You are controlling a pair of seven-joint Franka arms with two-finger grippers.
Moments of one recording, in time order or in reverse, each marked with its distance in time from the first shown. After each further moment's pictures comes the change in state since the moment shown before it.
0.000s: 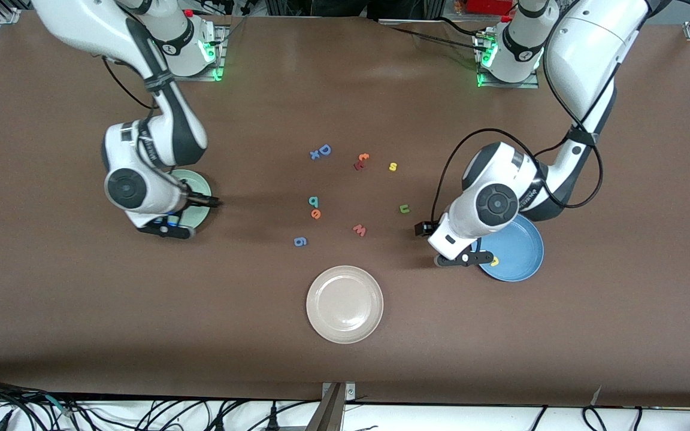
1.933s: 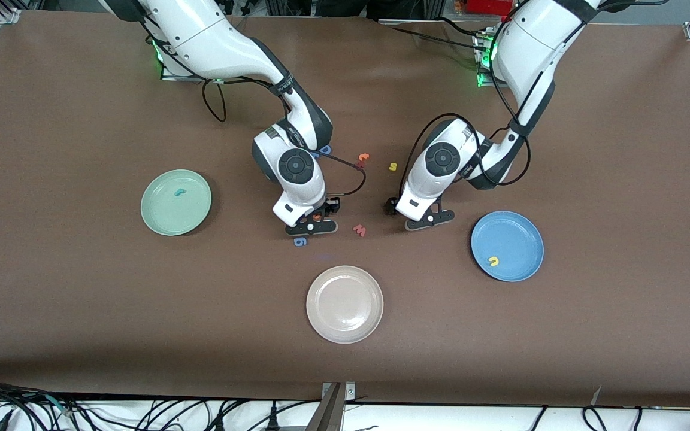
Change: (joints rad) left arm -0.165 -0.002 0.063 -0.330 0.000 0.435 -0.341; right arm 0.327 0.356 0.044 0.306 0.000 0.276 0.187
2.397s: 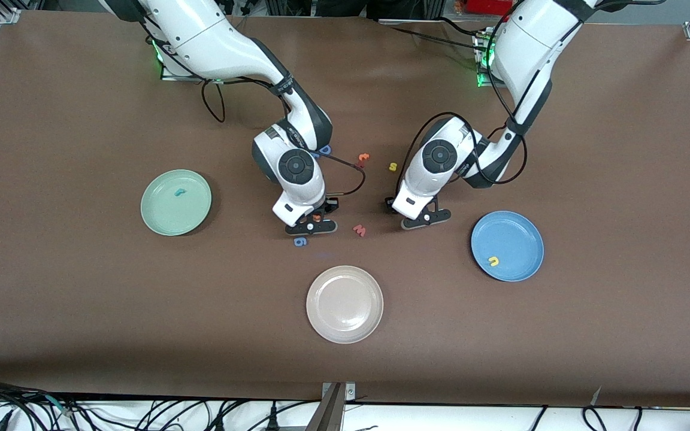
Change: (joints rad) left arm -0.016 0.000 0.001 0.002 0.000 0.023 0.000; right arm 0.000 0.000 0.000 -0.004 0.000 -0.002 -0.001
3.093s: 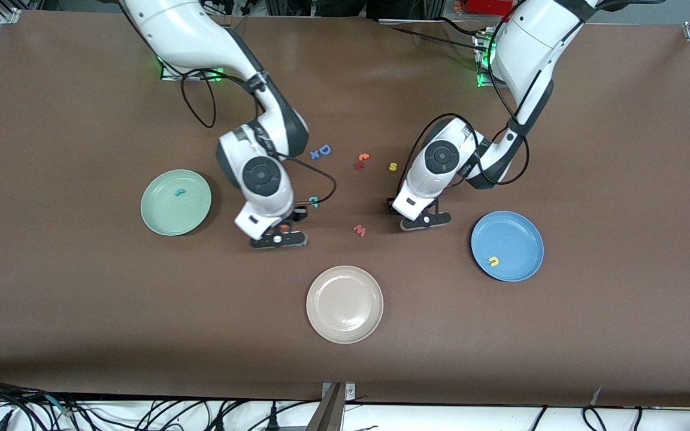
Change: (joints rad) left arm 0.002 -0.005 0.031 0.005 0.000 -0.001 0.121; right arm -0.041 -0.129 -0.139 0.027 -0.001 -0.282 -0.215
